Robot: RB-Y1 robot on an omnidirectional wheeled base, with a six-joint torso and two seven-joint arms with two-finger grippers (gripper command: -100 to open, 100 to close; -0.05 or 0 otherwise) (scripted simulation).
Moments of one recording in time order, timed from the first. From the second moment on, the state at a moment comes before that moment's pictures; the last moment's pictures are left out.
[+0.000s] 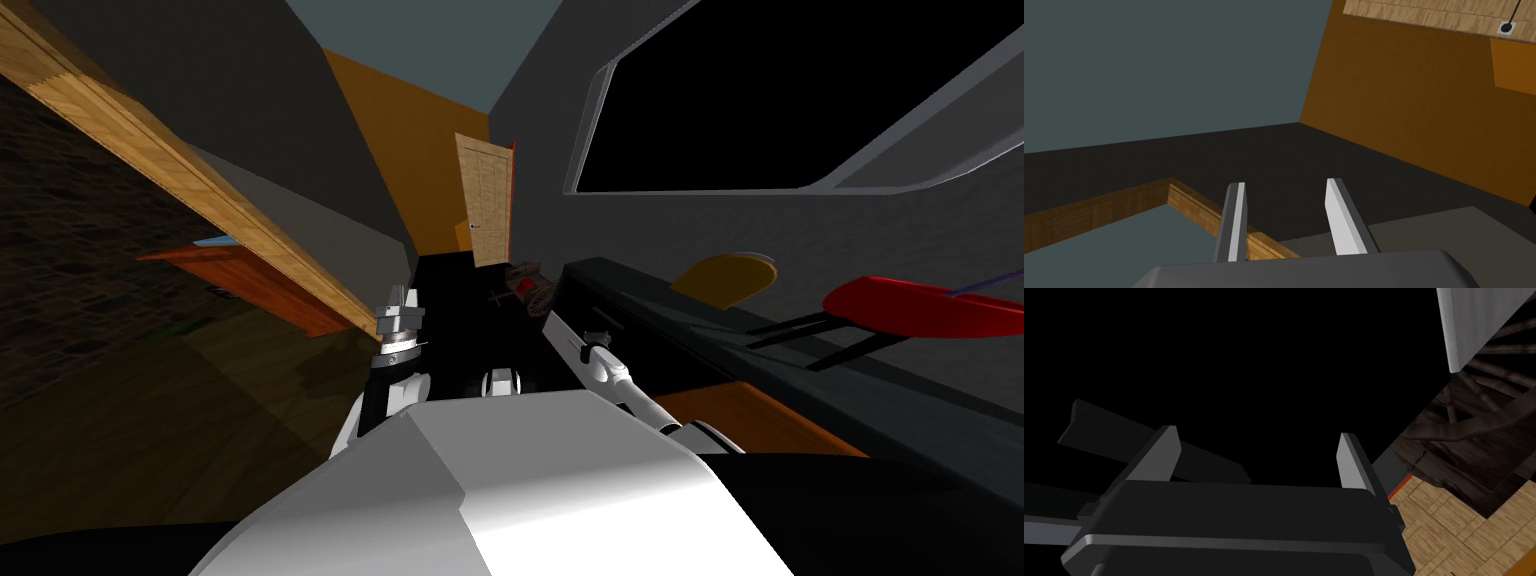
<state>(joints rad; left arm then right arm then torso) 0.51 0.01 0.01 -2.24 0.01 -0.47 0.16 0.04 -0.65 0.26 -1.19 0.92 0.64 0.37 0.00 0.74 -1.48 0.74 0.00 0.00</state>
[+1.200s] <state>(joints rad) 0.51 0.01 0.01 -2.24 0.01 -0.47 0.16 0.01 -0.75 0.29 -0.92 1.00 0.78 0.45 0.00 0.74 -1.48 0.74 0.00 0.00</state>
